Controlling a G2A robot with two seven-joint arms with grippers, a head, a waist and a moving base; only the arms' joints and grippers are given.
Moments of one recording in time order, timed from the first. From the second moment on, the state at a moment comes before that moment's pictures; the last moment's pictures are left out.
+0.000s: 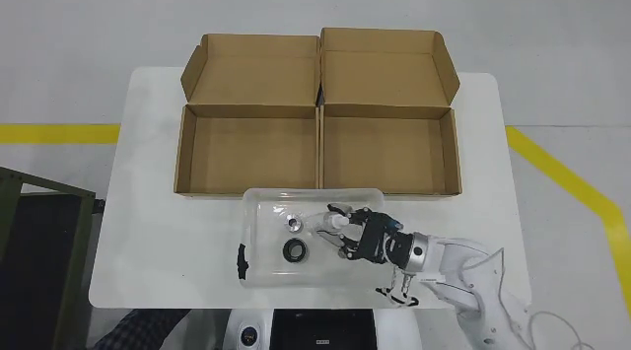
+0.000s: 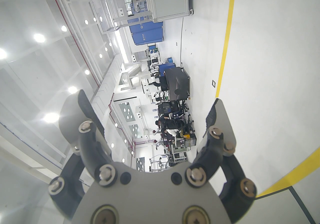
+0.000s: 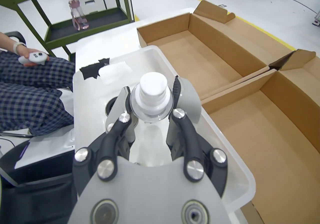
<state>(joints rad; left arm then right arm) -0.01 -0.37 -0.75 -1.25 2.03 -0.40 0.22 -1.55 -1.16 1.23 -1.99 -1.27 -0.74 0.09</state>
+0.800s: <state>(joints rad) -0.01 -0.37 -0.75 -1.25 2.03 -0.40 0.22 -1.54 -1.15 1.36 -1.90 -0.74 -0.73 -0.01</state>
